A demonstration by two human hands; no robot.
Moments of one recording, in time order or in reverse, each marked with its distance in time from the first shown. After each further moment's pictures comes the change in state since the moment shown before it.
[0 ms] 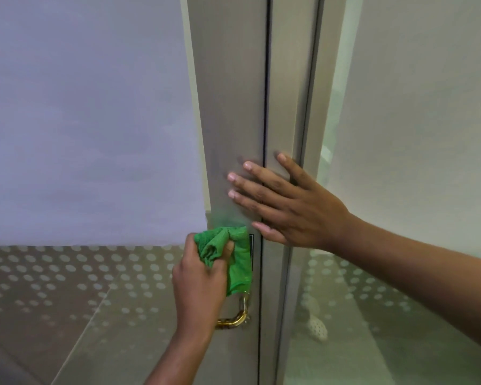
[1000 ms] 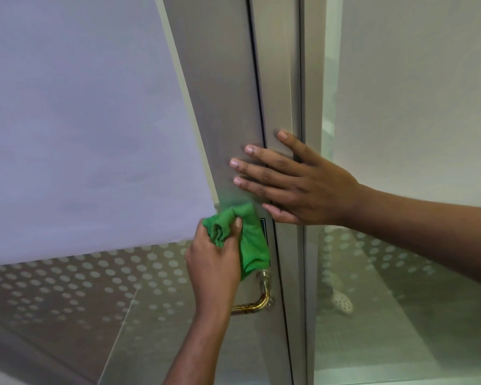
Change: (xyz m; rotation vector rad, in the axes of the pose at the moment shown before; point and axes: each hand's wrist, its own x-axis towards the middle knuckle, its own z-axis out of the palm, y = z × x) left_hand 0.014 0.009 -0.005 -0.017 -0.047 -0.035; right_hand 0.001 -0.003 0.003 -0.029 -0.015 0.021
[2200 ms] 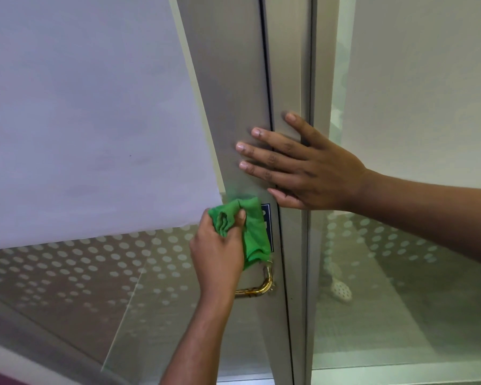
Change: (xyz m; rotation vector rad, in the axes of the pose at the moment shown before) left_hand -0.005 -0.010 -0.004 0.008 -0.030 -0.018; right_hand -0.002 0.000 -0.002 -0.006 -0.018 0.000
